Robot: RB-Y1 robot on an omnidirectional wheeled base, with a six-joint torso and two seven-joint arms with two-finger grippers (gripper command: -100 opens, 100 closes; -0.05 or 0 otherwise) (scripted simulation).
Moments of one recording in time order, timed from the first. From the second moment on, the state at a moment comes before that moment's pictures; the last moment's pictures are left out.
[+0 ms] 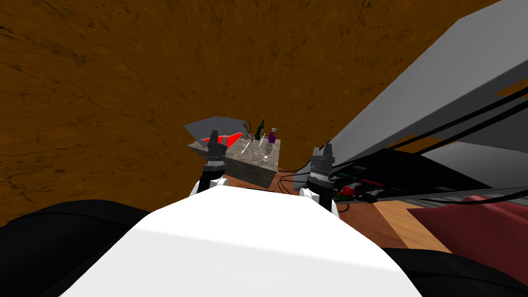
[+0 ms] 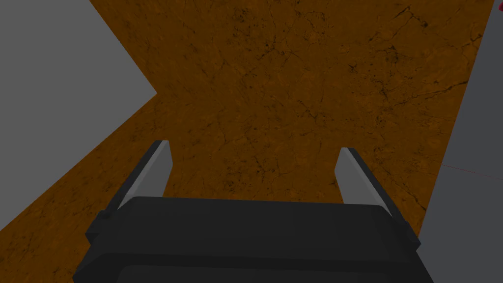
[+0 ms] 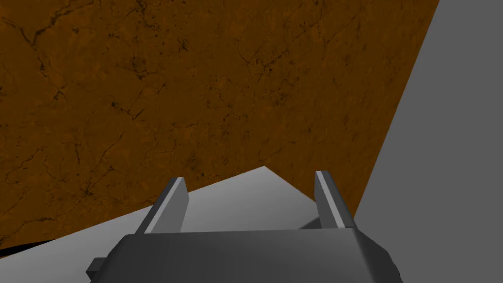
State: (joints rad) left arm 0.55 0.02 -0.04 -2.31 -0.05 -0.45 -0.11; right arm 0.54 0.00 -0.04 -2.31 0.06 -0.46 0.05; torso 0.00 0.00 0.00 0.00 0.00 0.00
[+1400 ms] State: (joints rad) left arm 0.55 0.02 -0.04 -2.31 -0.05 -0.45 -0.11; right arm 0.64 -0.37 0.08 -2.22 0.10 -0.51 -0.06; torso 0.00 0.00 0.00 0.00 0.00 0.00
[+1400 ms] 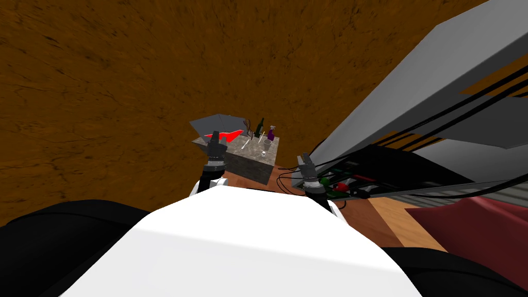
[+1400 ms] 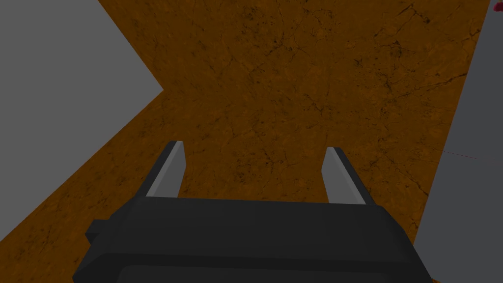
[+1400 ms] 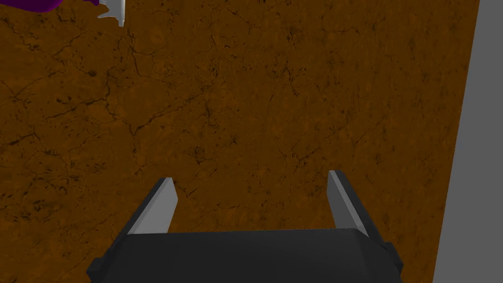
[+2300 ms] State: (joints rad) left arm 0.55 0.02 -0.04 -2.31 -0.05 -0.45 -0.11; right arm 0.69 -0.62 0.16 -2.14 0.15 -0.54 -0.13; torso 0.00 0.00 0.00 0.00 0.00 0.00
